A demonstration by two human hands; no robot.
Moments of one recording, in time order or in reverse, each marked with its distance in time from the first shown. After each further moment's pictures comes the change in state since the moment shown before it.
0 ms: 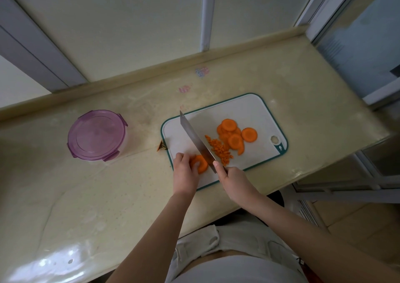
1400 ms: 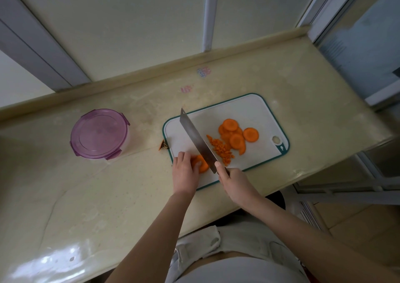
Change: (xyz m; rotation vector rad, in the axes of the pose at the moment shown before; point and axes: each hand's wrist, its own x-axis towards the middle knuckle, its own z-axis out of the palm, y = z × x) left_hand 0.003 -0.009 0.002 0.171 0.033 0.098; right_hand -0.006 0.000 0.002 0.066 -0.020 0.003
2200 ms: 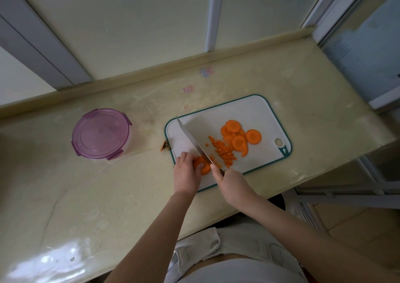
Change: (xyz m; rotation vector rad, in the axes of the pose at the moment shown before) left_hand 0.007 -0.006 0.003 -0.009 -0.013 0.023; right_hand 0.008 -0.010 0.004 -0.185 -0.076 0.030
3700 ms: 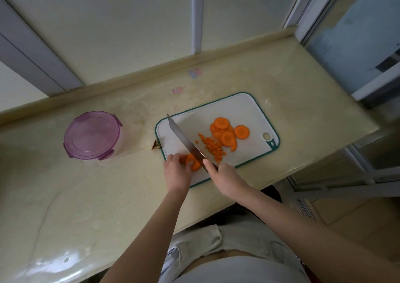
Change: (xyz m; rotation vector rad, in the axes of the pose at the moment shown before) left_hand -0.012 0.016 -0.005 -0.104 0.082 -0.205; right_hand -0.010 0.005 -0.007 0.091 0.036 -0.010
